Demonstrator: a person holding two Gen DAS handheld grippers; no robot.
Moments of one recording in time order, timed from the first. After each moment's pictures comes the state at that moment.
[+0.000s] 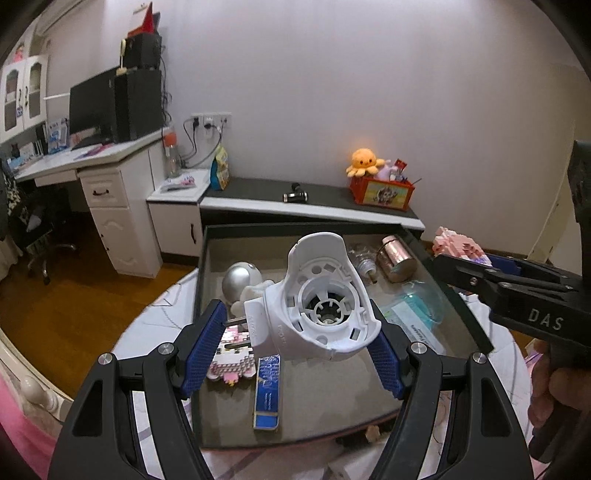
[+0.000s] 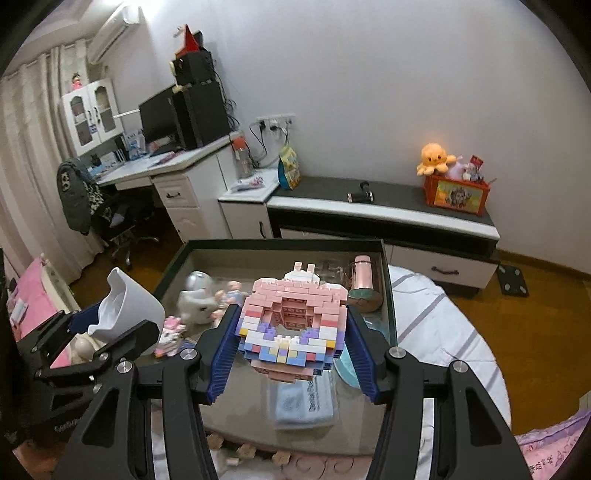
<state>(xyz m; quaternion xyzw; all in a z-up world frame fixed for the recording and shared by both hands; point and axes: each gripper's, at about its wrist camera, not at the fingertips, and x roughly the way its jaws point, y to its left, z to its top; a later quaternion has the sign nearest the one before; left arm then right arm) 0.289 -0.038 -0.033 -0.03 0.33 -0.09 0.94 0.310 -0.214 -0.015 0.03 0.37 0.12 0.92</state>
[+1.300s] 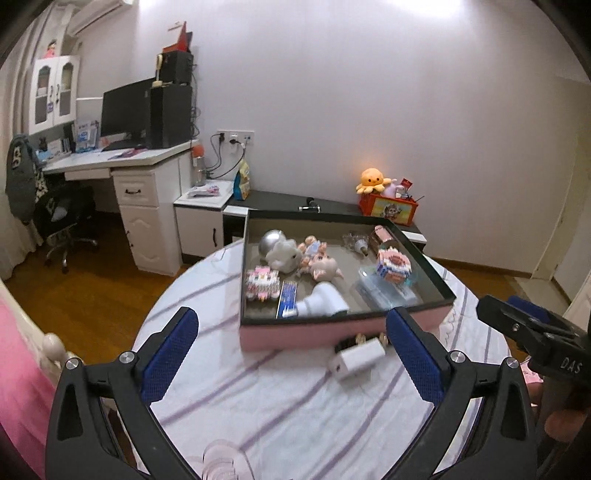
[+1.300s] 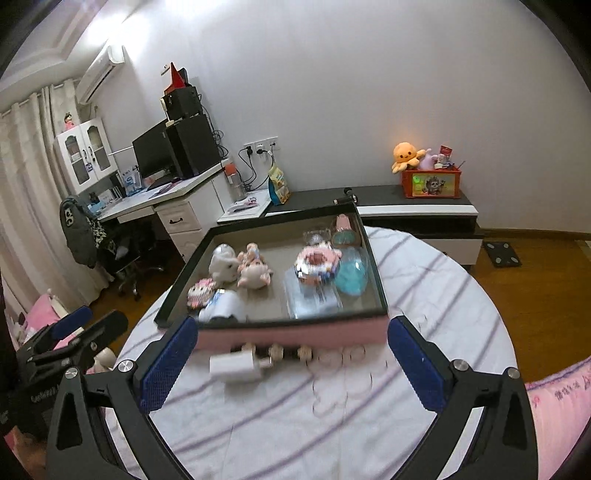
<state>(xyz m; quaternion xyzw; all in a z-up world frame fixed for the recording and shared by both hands) 0.142 -0.004 -0.013 -0.05 0.29 -0.06 0.95 0.156 -0.230 -0.012 0.09 0.31 0.09 0.94</state>
